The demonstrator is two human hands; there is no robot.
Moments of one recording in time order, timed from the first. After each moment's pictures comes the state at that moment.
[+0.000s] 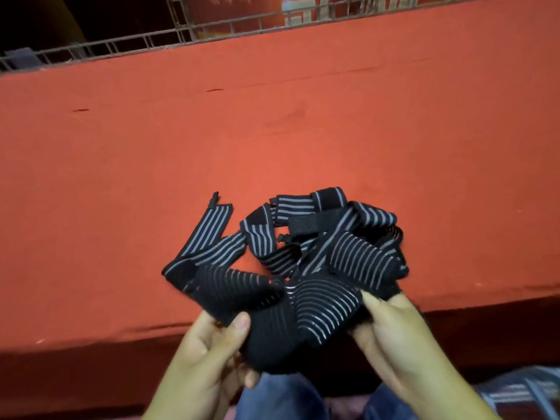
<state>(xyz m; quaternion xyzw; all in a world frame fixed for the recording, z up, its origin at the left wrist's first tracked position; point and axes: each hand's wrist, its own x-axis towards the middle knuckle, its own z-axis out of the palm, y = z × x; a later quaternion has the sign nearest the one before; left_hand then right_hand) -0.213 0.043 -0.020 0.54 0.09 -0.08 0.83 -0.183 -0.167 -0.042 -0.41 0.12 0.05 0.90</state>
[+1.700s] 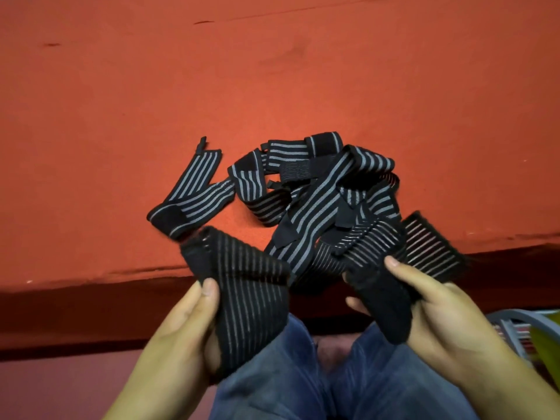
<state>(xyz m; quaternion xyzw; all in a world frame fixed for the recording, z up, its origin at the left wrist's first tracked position) -0.255 0.066 -0.072 0.64 0.11 -0.16 0.74 -0.223 -0.227 -0.057 -0.40 0.23 0.12 0.88</state>
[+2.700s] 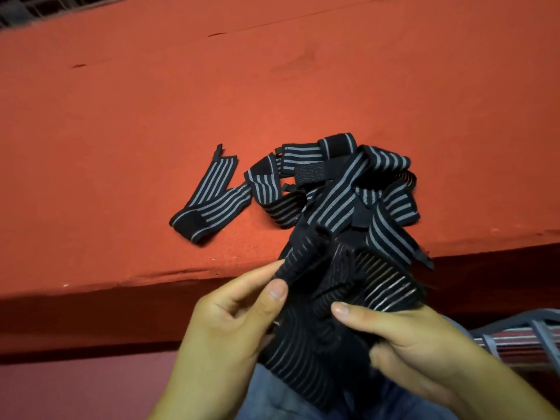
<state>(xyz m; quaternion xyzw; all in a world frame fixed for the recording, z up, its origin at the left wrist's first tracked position) -0.254 0.017 -0.007 0.67 0.05 -0.06 0.74 -0.240 -0.180 -0.038 -0.40 0.06 0.31 0.86</state>
